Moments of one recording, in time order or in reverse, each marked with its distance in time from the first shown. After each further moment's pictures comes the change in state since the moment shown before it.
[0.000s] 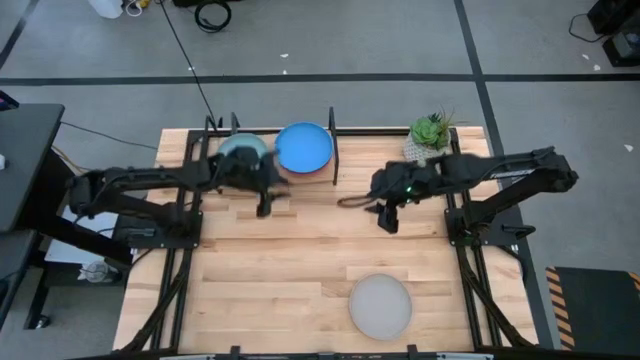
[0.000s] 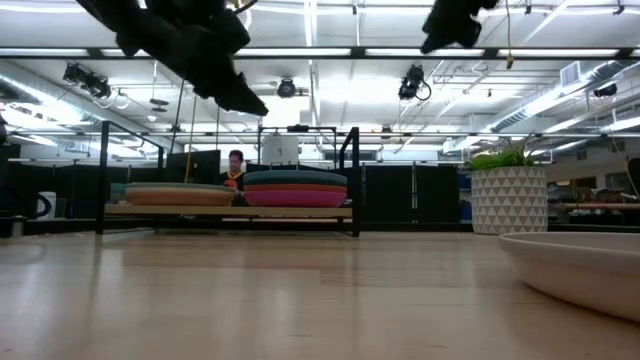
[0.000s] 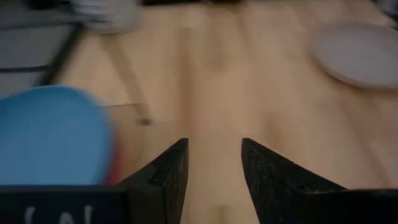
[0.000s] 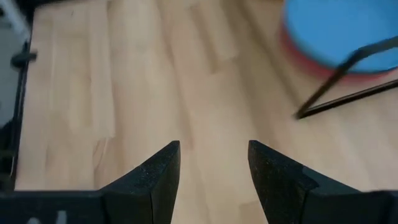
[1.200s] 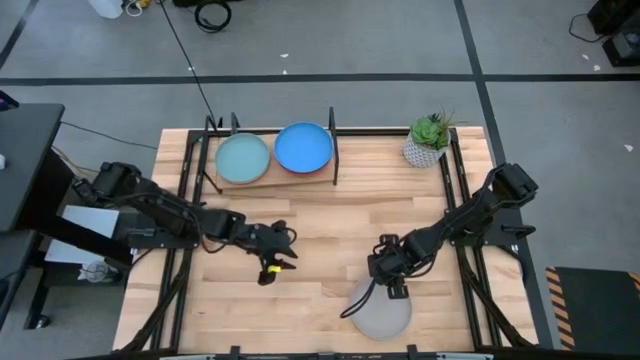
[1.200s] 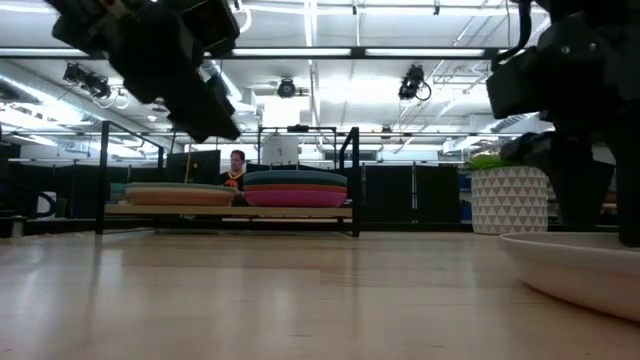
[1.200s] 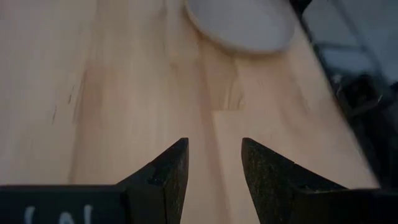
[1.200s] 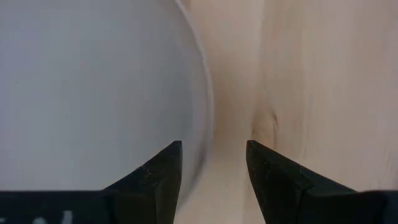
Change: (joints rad) left arm -0.583 0.246 -0.059 0.227 -0.188 -0.520; right arm 0.396 0.419 -0.315 0.211 -0.100 0.152
